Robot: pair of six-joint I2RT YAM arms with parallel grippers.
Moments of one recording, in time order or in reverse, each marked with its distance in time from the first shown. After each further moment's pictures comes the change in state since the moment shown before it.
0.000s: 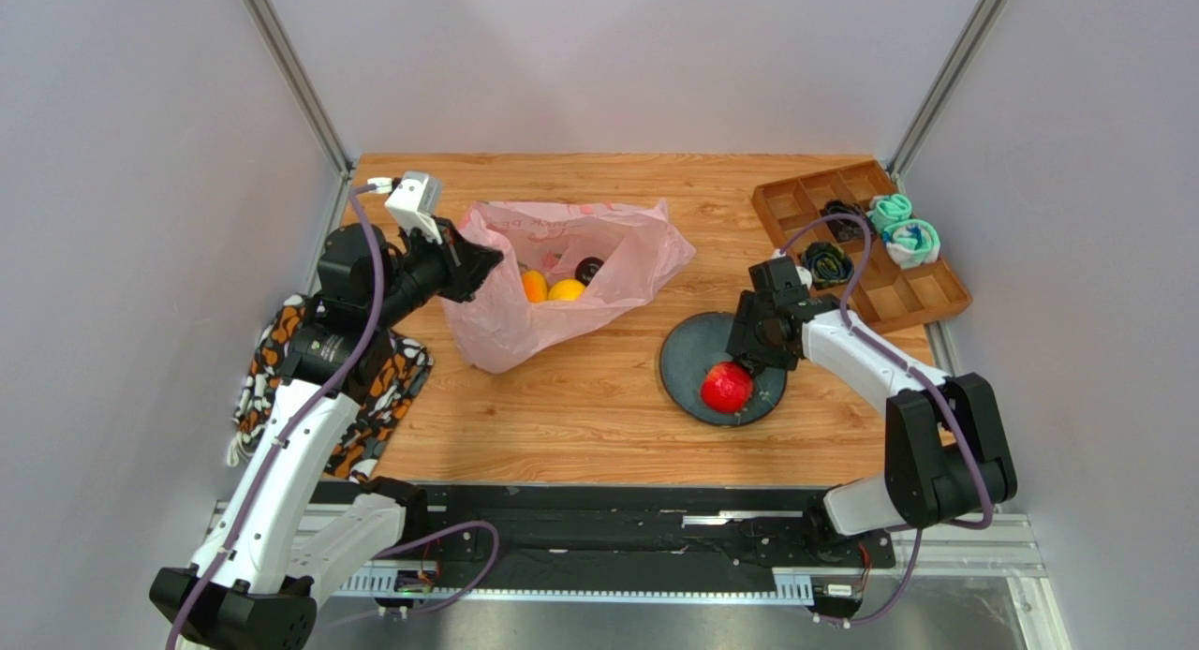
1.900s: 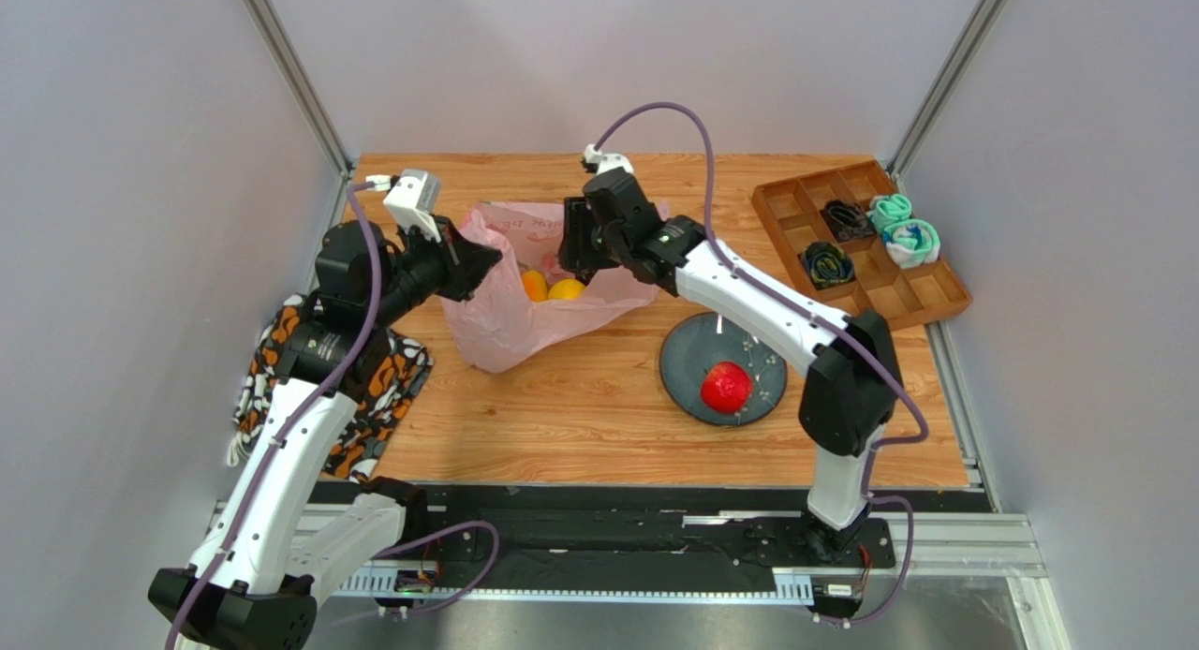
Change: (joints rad) left arm 0.000 0.005 0.027 -0.031 -0.003 0.002; right arm 0.473 0.391 0.829 0.068 0.011 -0.053
